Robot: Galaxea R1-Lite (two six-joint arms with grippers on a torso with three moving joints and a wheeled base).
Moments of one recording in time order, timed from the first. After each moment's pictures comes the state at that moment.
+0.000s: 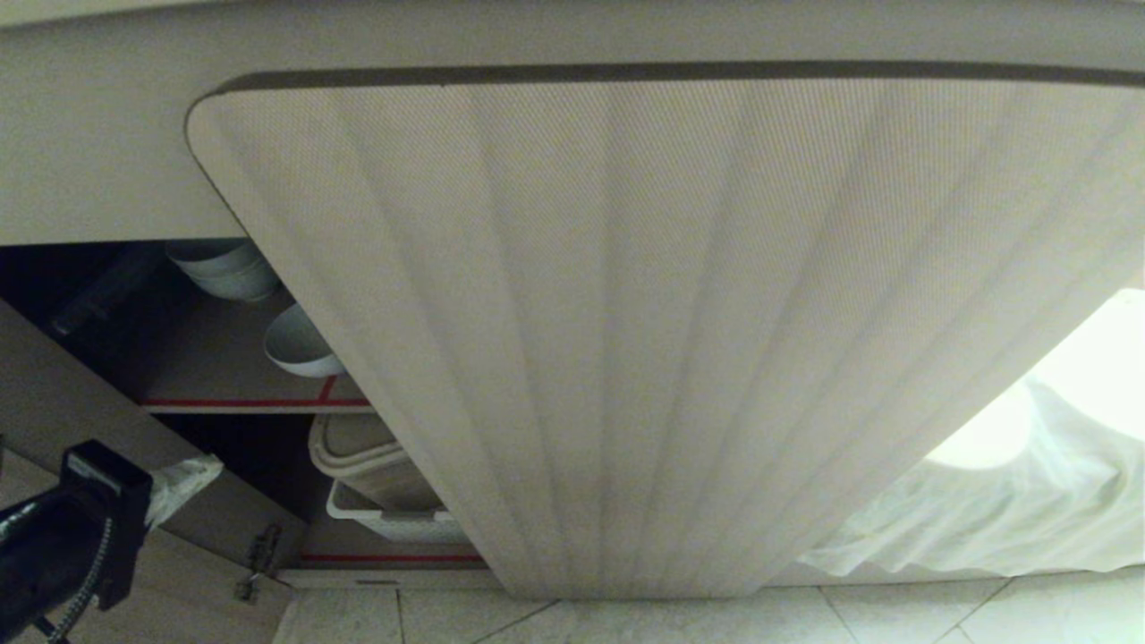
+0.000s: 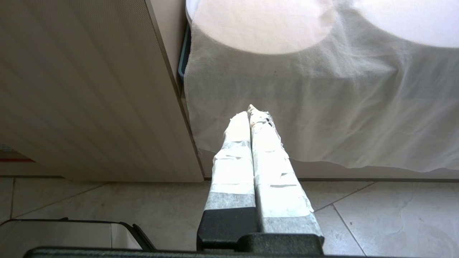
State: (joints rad) left arm 0.16 1.14 -0.27 -0.51 -0.28 -1.05; right arm 0.00 0.00 0.00 0.00 0.00 0.00
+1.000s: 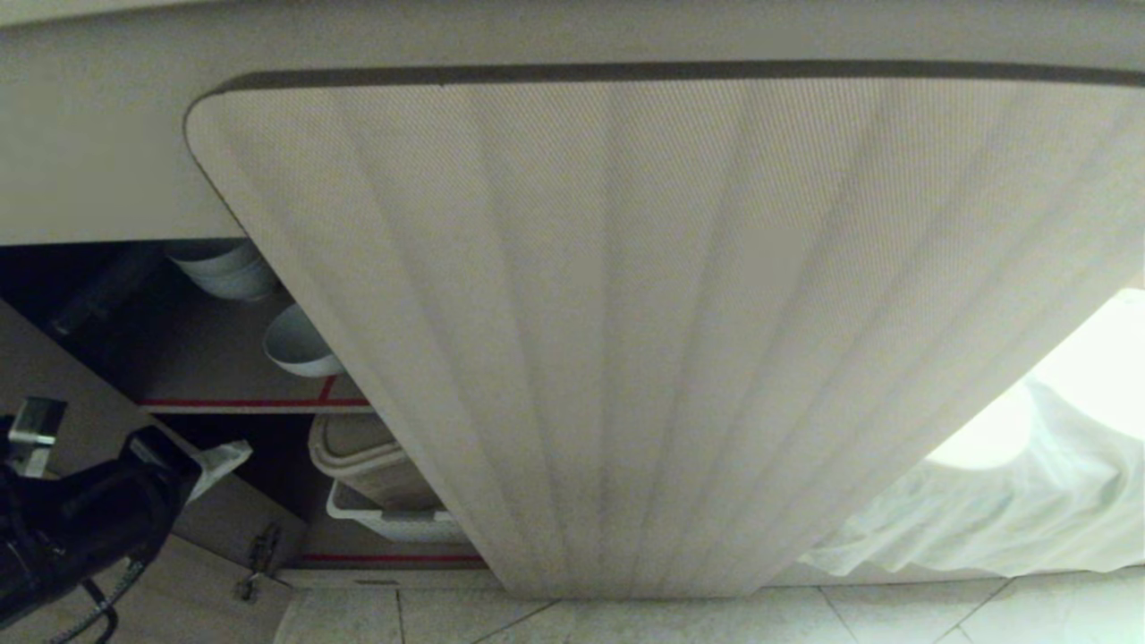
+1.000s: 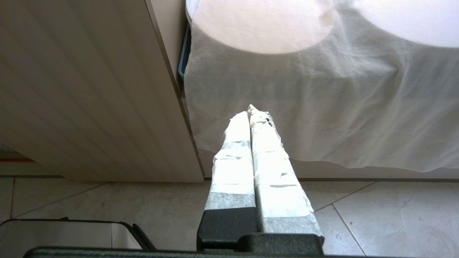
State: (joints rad) left arm 0.20 1.35 -0.28 -0.69 -0.34 -0.85; right arm 0.00 0.00 0.00 0.00 0.00 0.00
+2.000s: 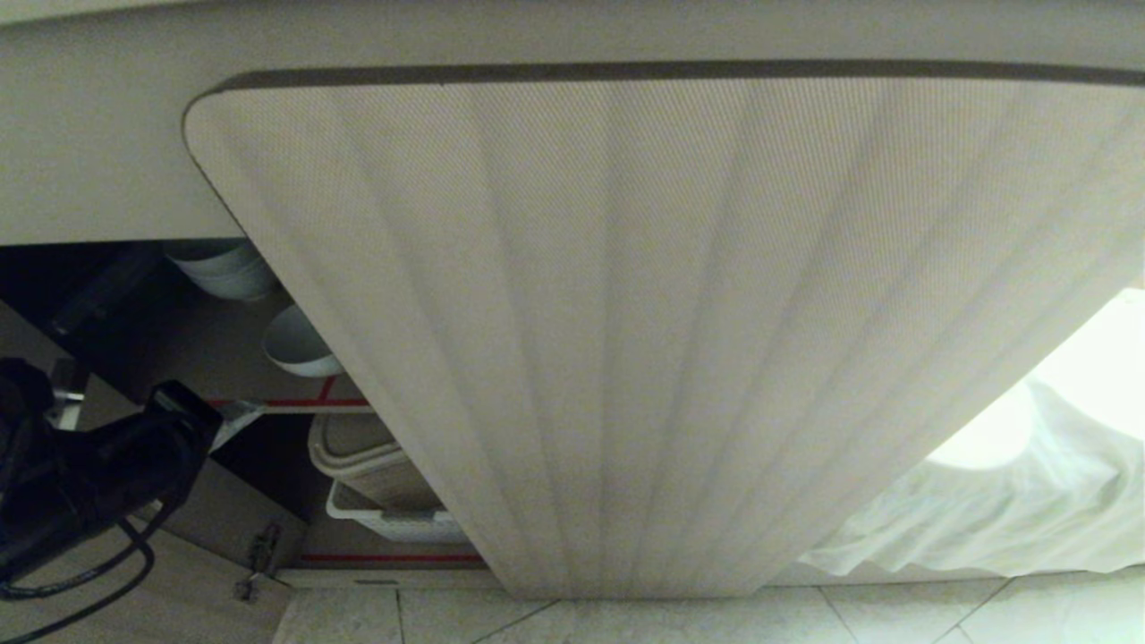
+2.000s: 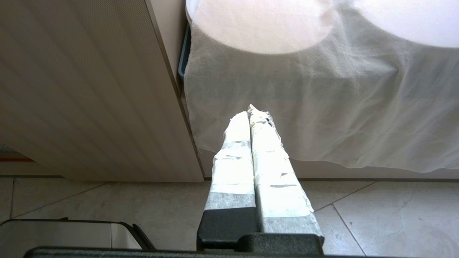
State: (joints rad) left arm 0.20 1.50 -0.35 -0.84 -0.34 -0.90; right arm 0.00 0.00 0.00 0.00 0.00 0.00
